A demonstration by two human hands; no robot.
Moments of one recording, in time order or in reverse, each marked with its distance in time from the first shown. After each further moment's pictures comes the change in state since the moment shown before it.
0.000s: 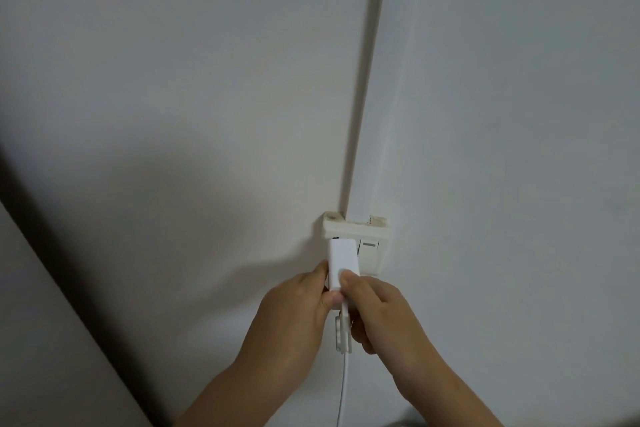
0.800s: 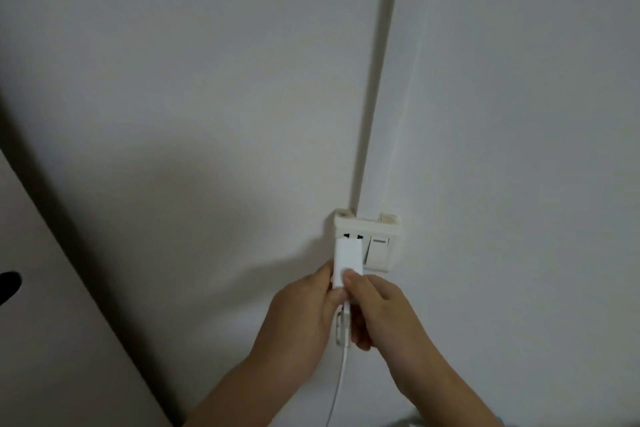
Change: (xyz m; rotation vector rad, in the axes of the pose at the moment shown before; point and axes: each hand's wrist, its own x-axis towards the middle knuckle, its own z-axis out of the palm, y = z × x) left_hand -0.007 -0.001 0.000 -0.080 -0.041 -0.089; right_hand 0.001 0.005 0.012 0.111 0.028 0.056
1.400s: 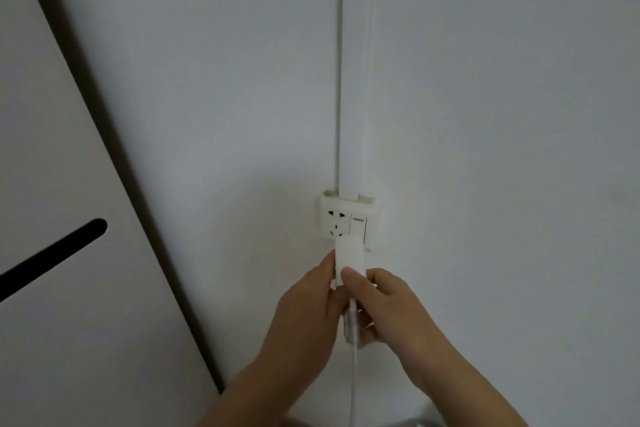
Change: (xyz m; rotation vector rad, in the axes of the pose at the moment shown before) left_hand -0.041 0.063 0.043 0.046 0.211 -0.063; right_hand -0.032 0.002 -0.061 -0.034 -0.255 0.004
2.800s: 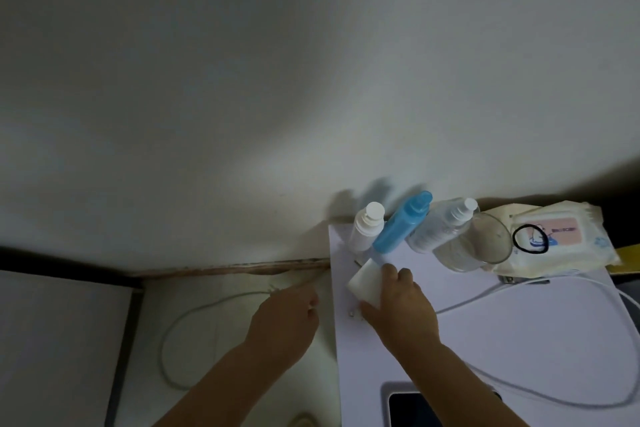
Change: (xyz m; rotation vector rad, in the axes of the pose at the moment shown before) left_hand -0.156 -0.219 0.309 0.360 -0.885 -0.369; right_hand -0.006 0.446 -0.114 -0.958 0.308 0.525
